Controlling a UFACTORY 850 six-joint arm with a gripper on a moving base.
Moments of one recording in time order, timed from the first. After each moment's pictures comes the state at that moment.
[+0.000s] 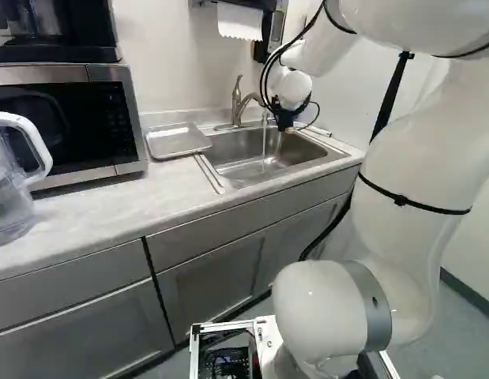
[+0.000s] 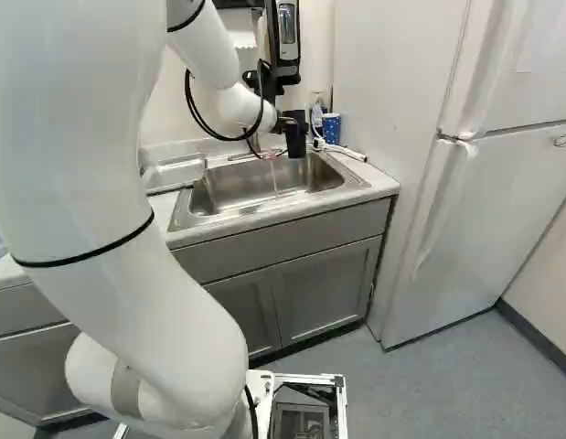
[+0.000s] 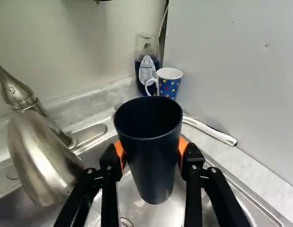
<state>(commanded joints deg) -3.8 -5.5 -56.5 42.6 20.6 -37.1</state>
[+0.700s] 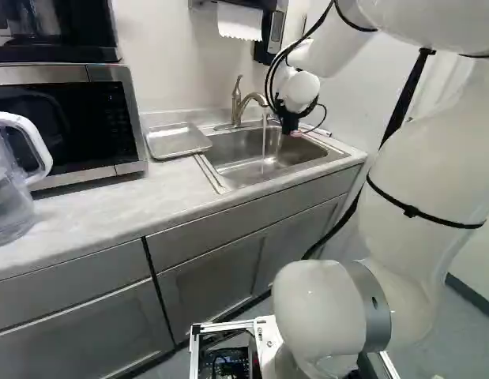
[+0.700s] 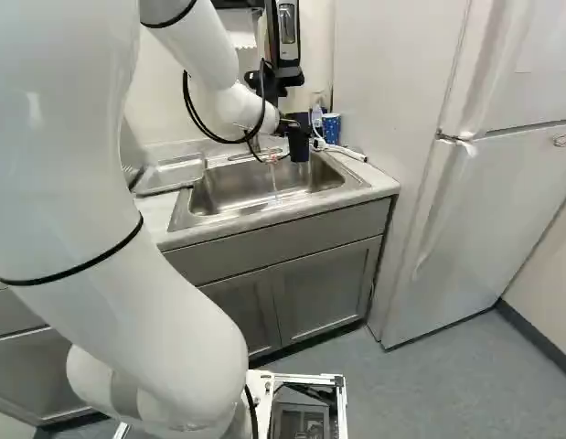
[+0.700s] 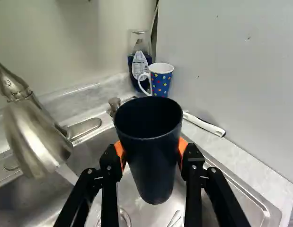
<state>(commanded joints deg) -5.3 -2.1 -52.9 42.2 20.4 -37.1</state>
